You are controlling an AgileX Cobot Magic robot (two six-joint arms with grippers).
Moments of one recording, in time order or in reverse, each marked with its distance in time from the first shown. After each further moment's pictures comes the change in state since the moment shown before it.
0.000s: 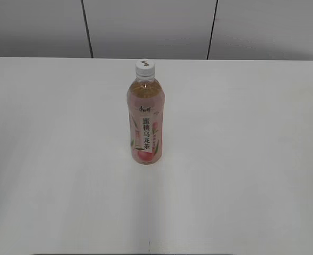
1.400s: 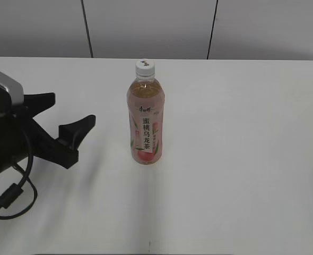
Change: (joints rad) left arm -0.398 1.195 0.221 0.275 -1.387 -0.136; right arm 0.000 0.000 0.000 0.001 -0.003 0.000
